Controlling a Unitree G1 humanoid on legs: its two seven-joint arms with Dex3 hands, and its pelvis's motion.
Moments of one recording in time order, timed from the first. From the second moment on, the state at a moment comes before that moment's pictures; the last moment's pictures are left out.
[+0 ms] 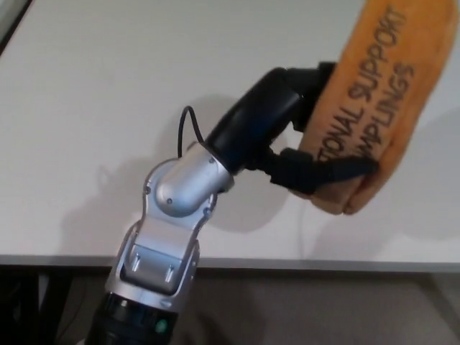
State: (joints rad) left_arm -0.55 -0.07 -0.14 0.02 0.10 -0.05 -0.44; right_arm 0.55 -0.41 -0.26 0.08 0.23 -0.30 0.46
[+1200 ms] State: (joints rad) left_arm -0.48 -0.18 0.35 0.21 -0.41 0.09 -0.25; right_arm 0.55 -0.41 -0.26 0.08 0.23 -0.30 0.46
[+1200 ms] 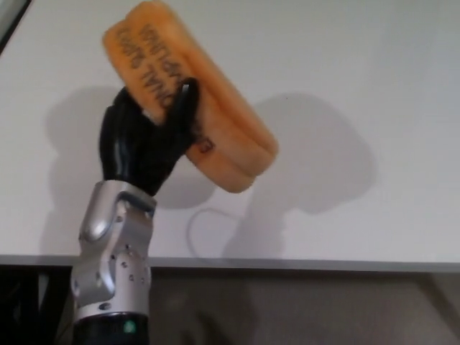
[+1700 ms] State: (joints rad) left_arm -0.48 -0.17 0.54 0.27 -0.59 0.10 0.01; right_arm 0.54 -0.41 -0.26 0.07 0.23 -0.30 0.46
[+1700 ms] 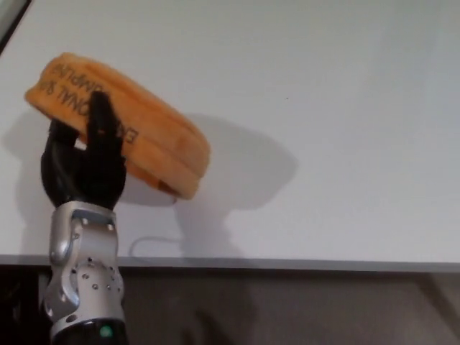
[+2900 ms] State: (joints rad) left_arm -0.41 -0.12 0.60 0.32 -0.84 0.49 0.51; right_arm 0.52 -0.42 -0.26 0.07 0.21 -0.29 0.45
